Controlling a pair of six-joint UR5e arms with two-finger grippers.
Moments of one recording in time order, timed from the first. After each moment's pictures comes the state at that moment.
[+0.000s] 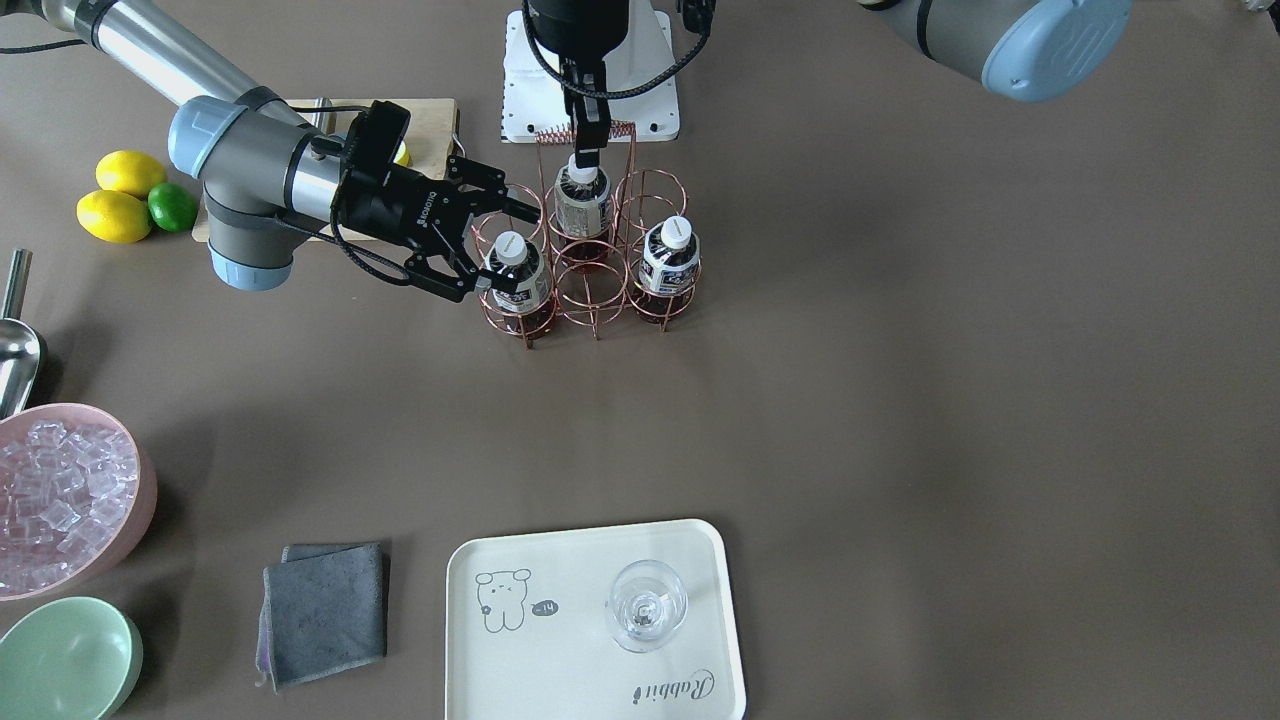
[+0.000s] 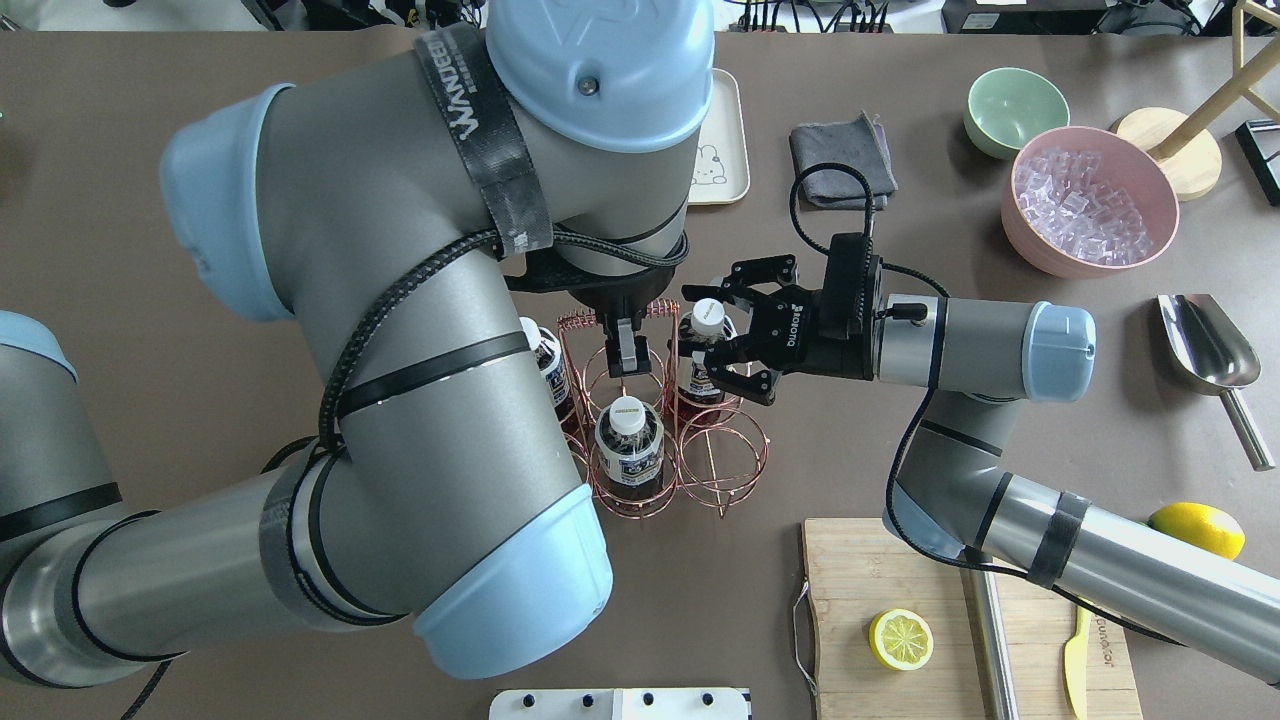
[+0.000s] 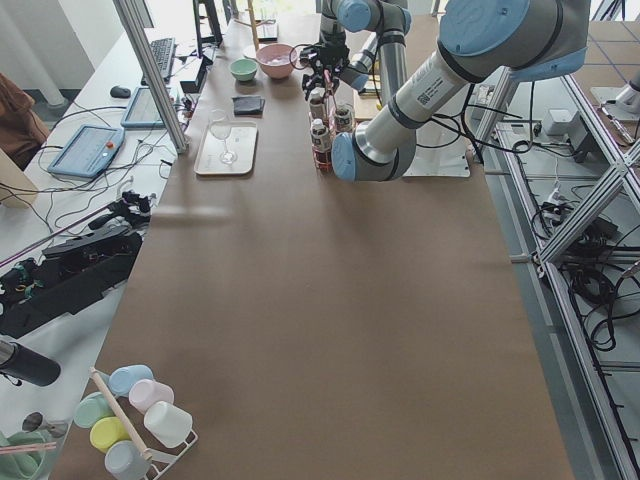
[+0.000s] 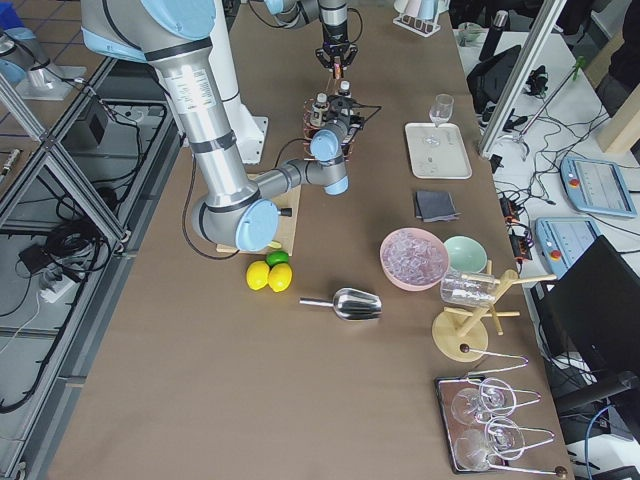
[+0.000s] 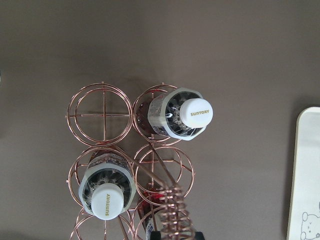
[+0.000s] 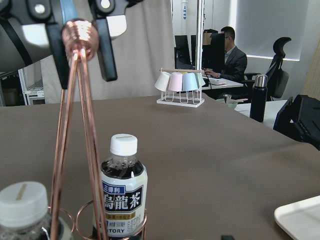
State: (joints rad) left arm -0.55 -2.66 -1.86 -0.97 -1.84 -2.88; right arm 0.57 -1.13 1.41 0.17 1.83 0.33
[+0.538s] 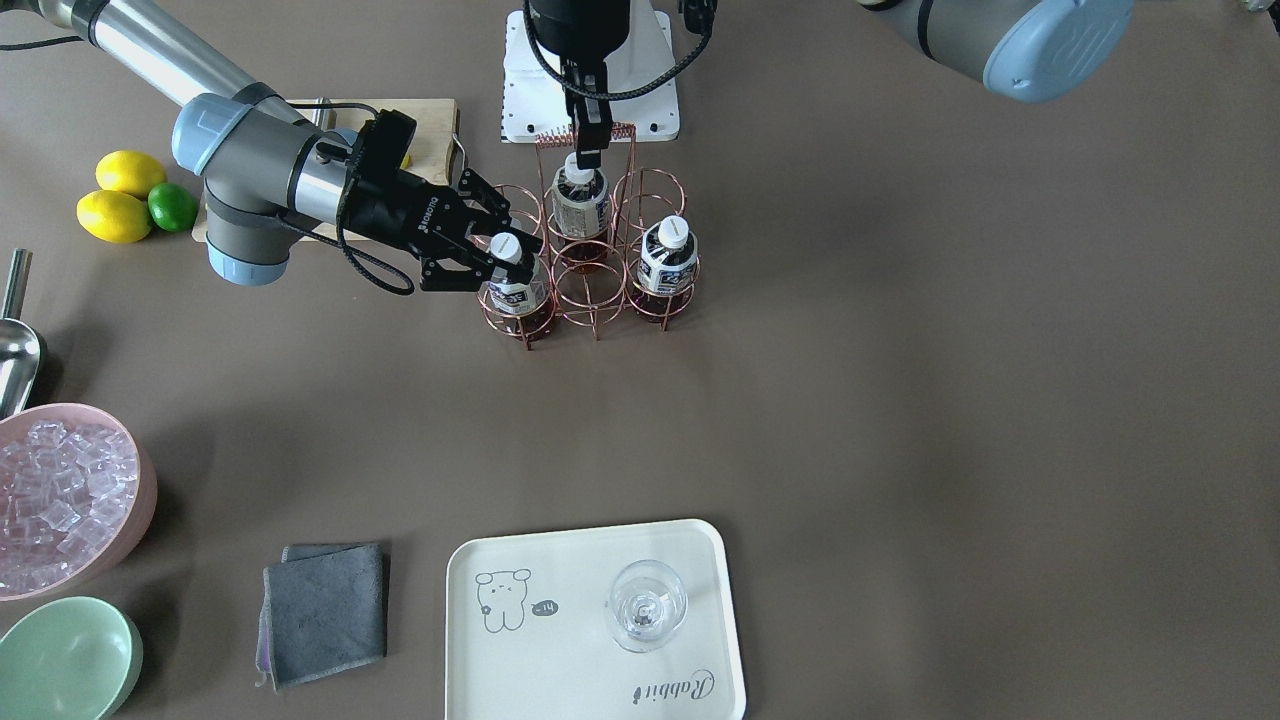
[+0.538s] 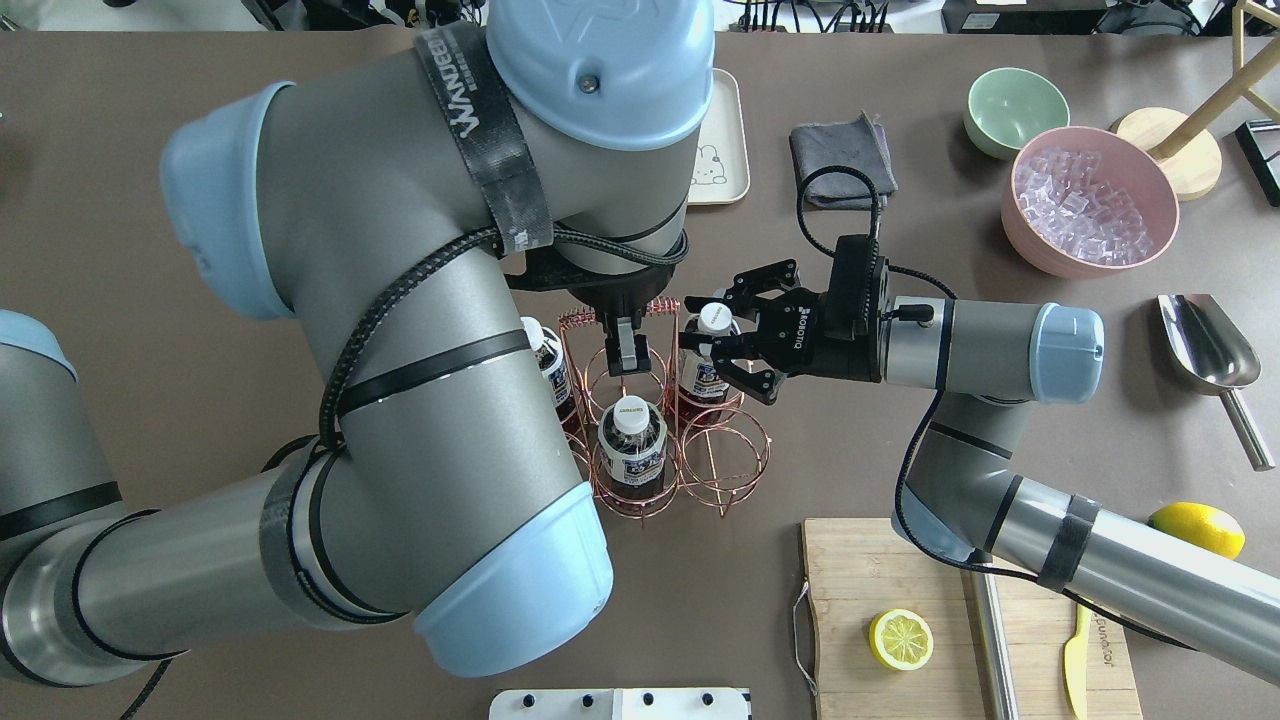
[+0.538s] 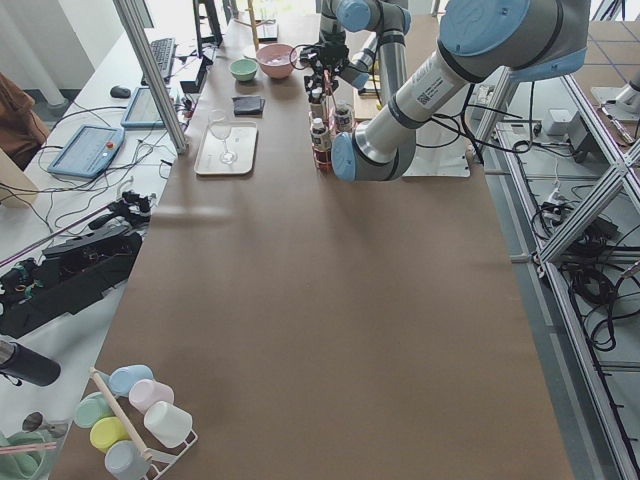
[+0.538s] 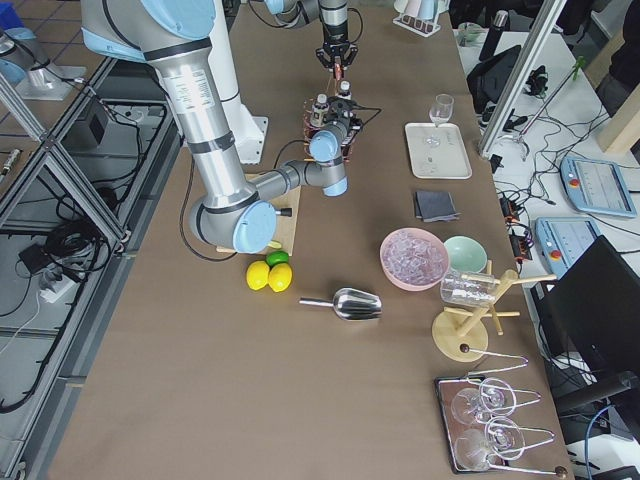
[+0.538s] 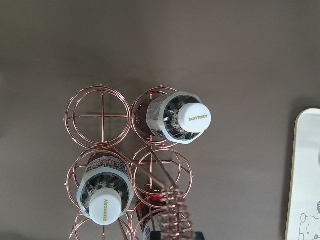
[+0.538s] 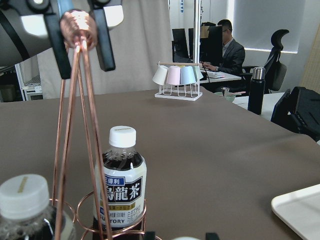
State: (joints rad) left arm -0.55 -2.66 -1.85 -0.97 -1.84 -2.88; right arm 0.57 -1.15 1.42 0.14 1.84 0.34
